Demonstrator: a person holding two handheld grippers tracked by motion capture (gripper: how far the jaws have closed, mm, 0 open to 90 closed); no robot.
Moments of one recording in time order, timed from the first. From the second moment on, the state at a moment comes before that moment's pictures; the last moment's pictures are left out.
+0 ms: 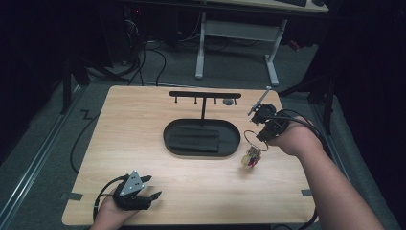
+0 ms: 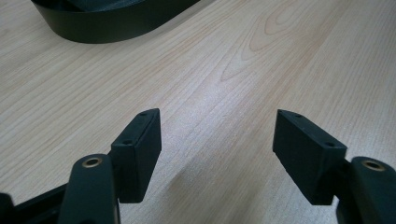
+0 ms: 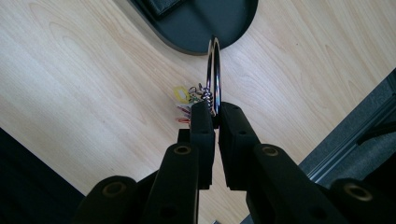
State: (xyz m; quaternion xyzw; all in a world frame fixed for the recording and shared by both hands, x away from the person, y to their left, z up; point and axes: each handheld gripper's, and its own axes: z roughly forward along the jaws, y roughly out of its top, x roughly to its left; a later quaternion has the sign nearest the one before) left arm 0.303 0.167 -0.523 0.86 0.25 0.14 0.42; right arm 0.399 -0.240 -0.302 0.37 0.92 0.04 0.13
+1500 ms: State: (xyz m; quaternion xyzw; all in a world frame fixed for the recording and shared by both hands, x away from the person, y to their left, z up) left arm 0.303 0.173 -0.524 0.86 0.26 0.14 0.43; right arm 0.486 -0.211 -0.293 0.40 0.90 0.09 0.15
